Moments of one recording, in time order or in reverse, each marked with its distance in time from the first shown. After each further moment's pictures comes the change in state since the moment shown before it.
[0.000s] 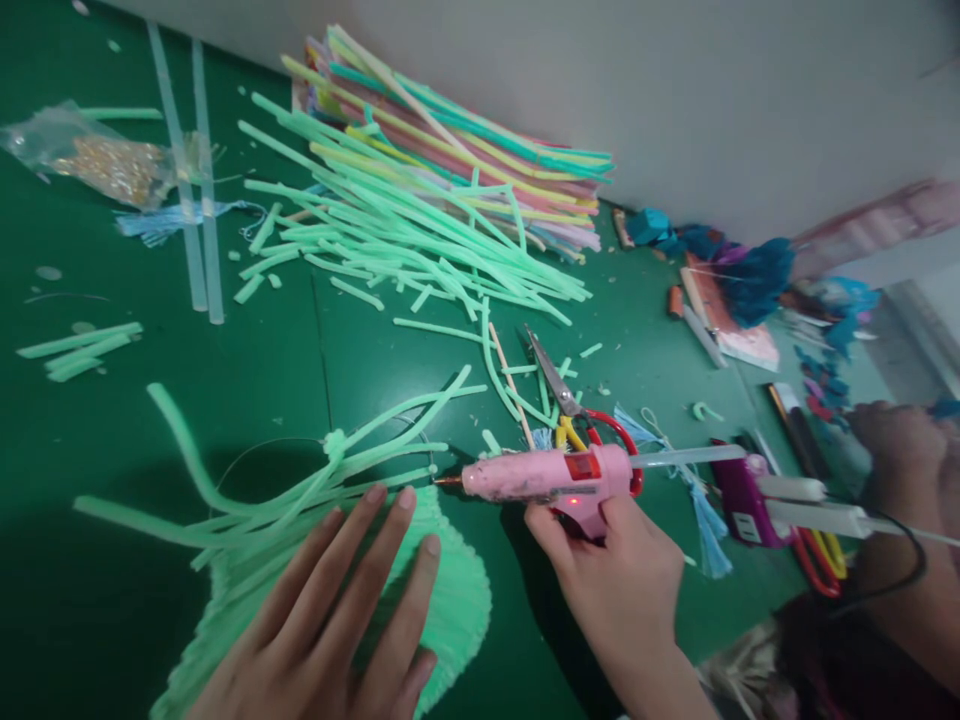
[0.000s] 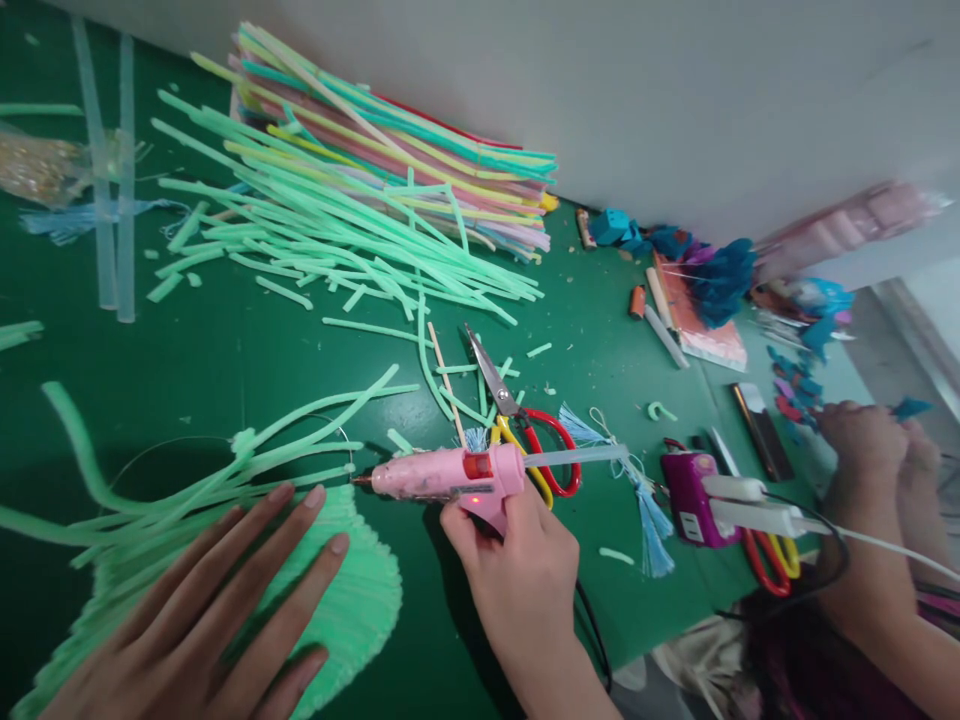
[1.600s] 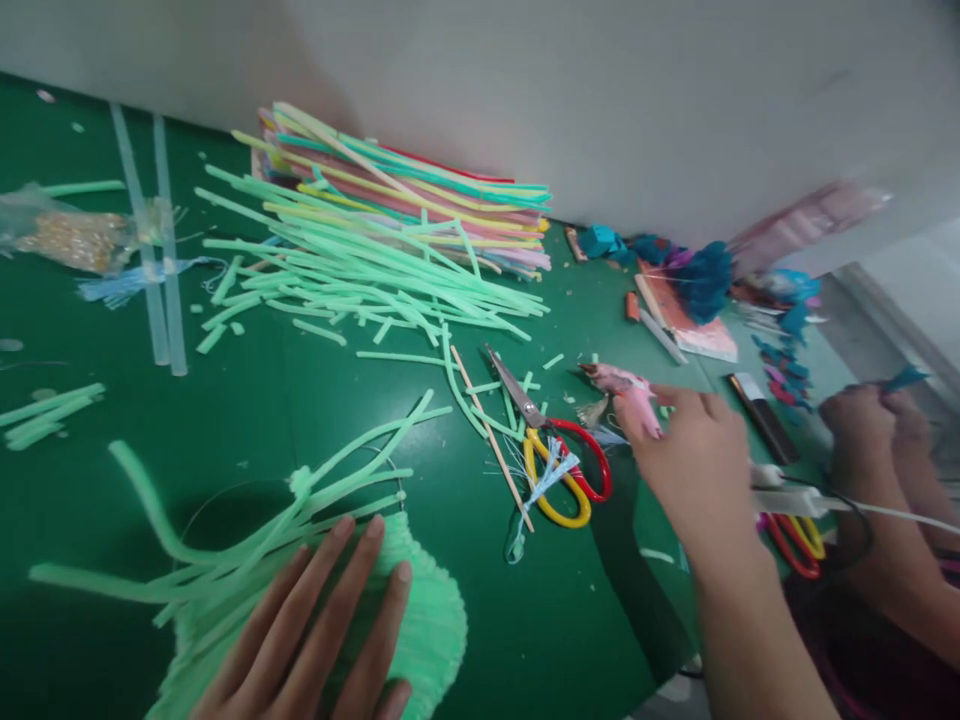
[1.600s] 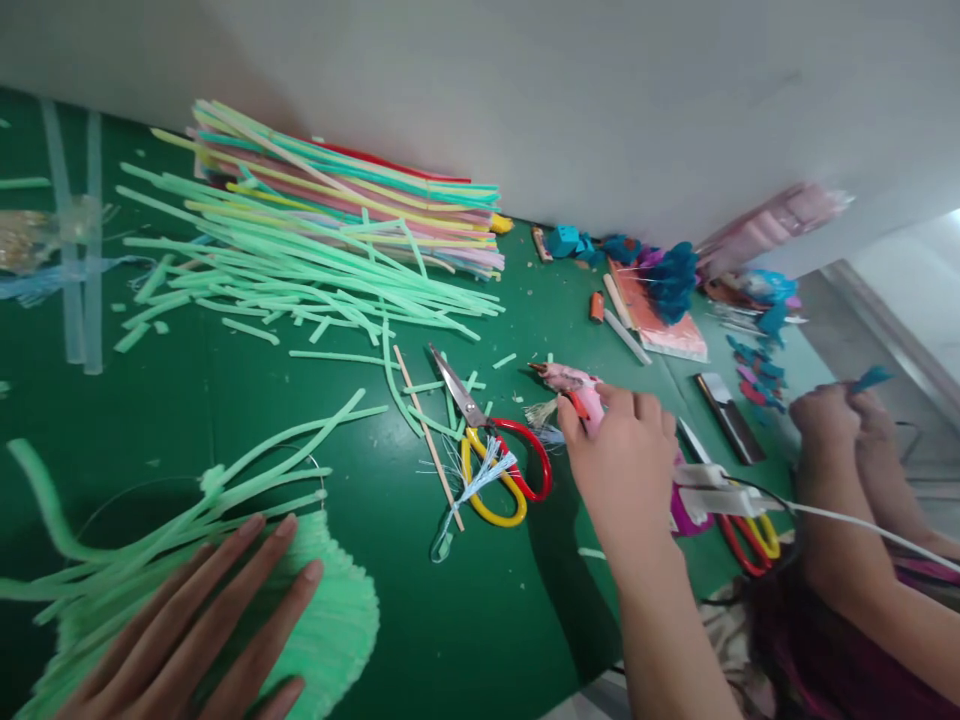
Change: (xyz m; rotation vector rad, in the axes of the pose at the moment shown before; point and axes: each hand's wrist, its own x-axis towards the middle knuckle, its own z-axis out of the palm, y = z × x) left_hand -0.003 -0.006 0.005 0.035 0.052 0.043; right_hand 0.067 0.108 -0.006 -0.234 -0.092 0.336
